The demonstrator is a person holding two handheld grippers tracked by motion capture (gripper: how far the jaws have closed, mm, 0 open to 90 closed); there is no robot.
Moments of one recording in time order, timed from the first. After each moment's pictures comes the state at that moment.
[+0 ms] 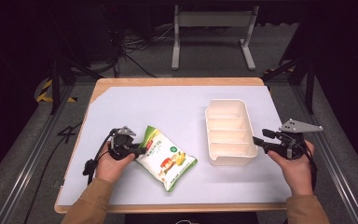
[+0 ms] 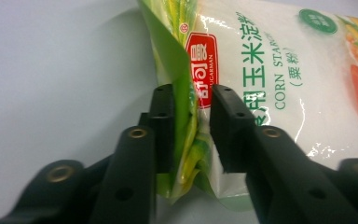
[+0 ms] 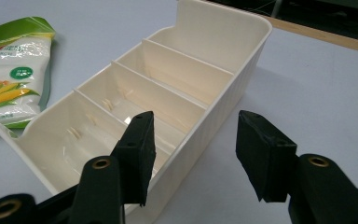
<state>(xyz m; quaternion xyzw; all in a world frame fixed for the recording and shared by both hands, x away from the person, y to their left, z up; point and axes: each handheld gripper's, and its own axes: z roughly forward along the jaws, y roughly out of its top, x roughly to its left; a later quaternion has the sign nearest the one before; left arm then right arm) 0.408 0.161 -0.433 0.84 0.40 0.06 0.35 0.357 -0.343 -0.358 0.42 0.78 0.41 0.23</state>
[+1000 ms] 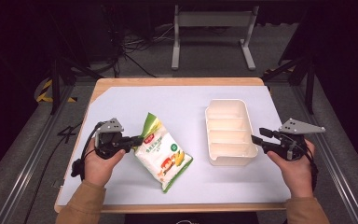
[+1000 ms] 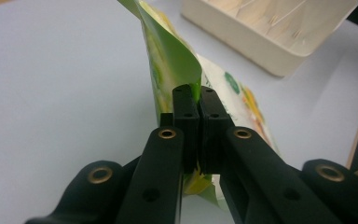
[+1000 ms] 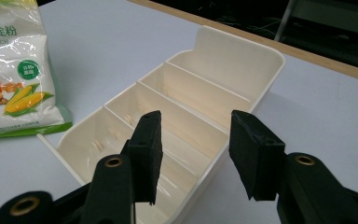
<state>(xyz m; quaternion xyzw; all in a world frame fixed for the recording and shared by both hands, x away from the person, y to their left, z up) 0.372 0.178 -0.355 0.82 0.32 0.09 0.46 0.345 -0.331 -0.340 0.39 0.78 0.43 0.24</state>
